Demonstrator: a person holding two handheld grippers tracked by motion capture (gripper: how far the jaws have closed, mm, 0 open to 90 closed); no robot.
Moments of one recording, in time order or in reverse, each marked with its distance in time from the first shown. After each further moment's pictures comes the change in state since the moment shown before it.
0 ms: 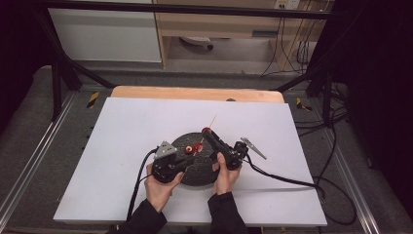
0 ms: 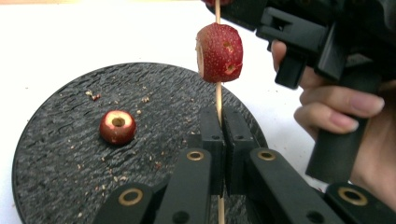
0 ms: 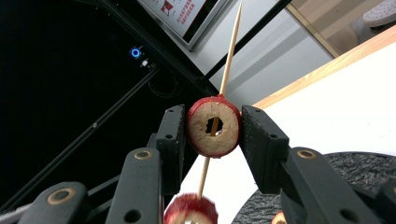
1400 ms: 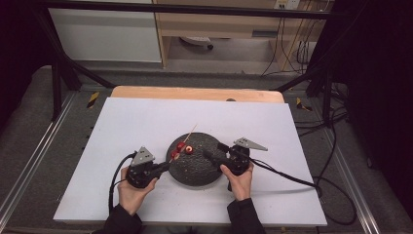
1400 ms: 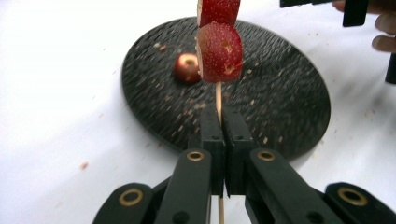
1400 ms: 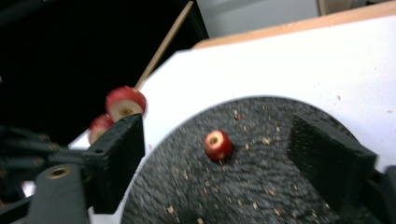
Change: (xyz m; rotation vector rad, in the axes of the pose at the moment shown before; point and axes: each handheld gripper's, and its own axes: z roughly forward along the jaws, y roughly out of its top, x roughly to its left) left arm 0.047 -0.028 -0.051 0.103 0.061 0.132; right arm -0.008 0.011 -0.017 0.403 -0.090 -0.359
